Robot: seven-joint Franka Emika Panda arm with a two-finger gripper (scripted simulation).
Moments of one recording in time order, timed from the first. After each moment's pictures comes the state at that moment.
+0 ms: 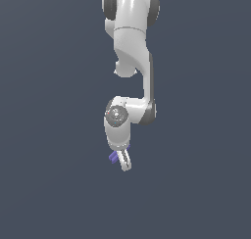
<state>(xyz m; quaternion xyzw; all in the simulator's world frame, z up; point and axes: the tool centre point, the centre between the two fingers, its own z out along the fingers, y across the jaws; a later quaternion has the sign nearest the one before) 0.068 -0.026 0.019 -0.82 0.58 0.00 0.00</state>
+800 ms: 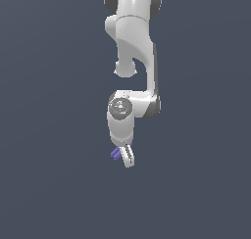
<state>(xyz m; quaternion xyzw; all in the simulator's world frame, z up) 0.063 -0.014 0.048 -0.82 0.58 0.00 0.00</state>
